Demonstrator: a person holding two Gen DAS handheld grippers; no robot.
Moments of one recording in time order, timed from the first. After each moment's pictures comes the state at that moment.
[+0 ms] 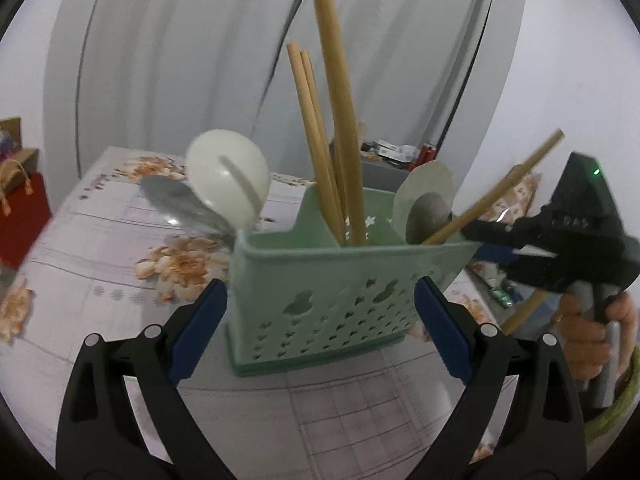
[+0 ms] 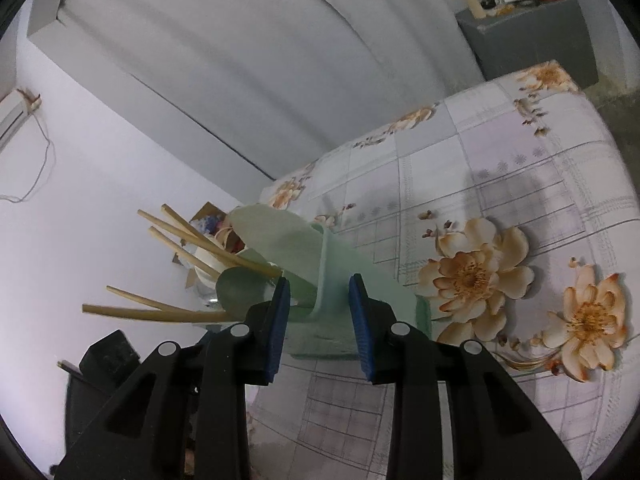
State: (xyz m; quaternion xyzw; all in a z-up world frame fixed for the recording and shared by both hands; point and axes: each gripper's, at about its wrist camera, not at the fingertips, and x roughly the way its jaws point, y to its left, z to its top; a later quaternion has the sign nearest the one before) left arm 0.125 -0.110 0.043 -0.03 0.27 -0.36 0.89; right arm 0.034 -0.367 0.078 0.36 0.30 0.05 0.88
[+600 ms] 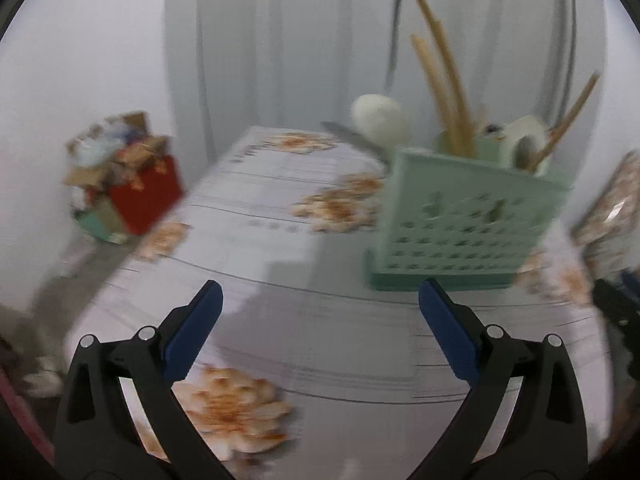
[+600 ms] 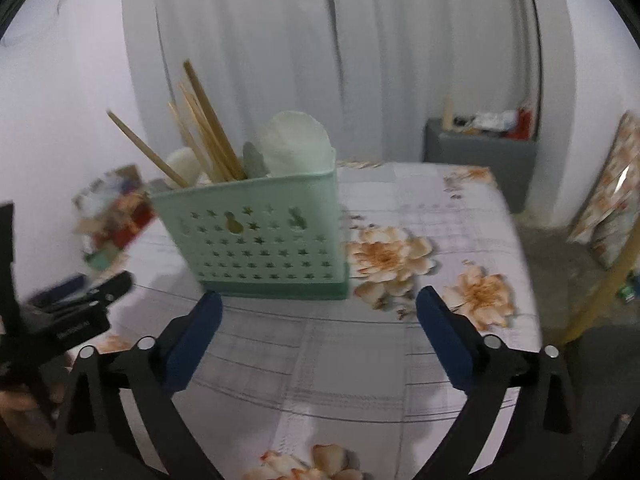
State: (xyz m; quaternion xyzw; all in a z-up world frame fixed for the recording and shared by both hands) left arm 0.063 -0.078 0.044 0.05 0.30 -0.10 0.95; right arm -0.047 -0.253 0.065 0.08 0.28 -0.14 0.95
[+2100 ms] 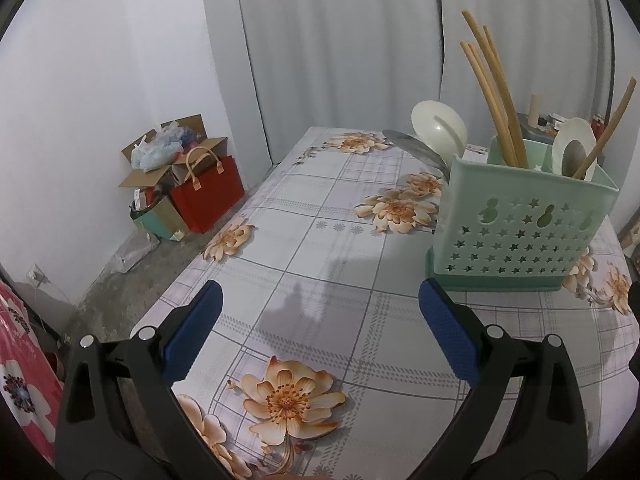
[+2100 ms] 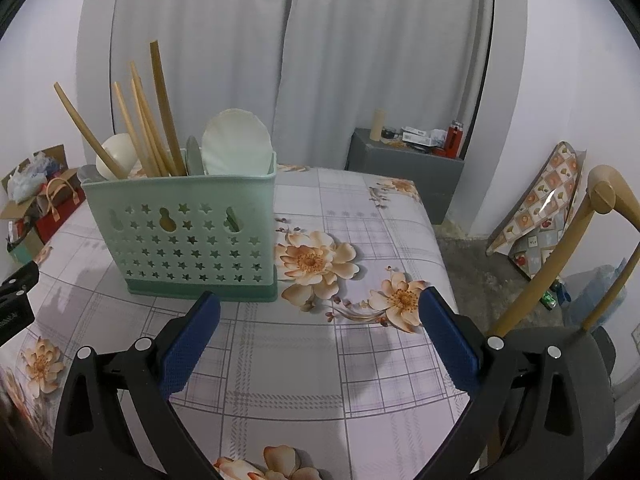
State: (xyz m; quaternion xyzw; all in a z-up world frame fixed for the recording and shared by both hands) left arm 0.062 -0.067 0.055 0.07 0.31 -0.01 0.95; right arm -0.048 -0.247 0.071 0.03 0.29 -0.26 0.92
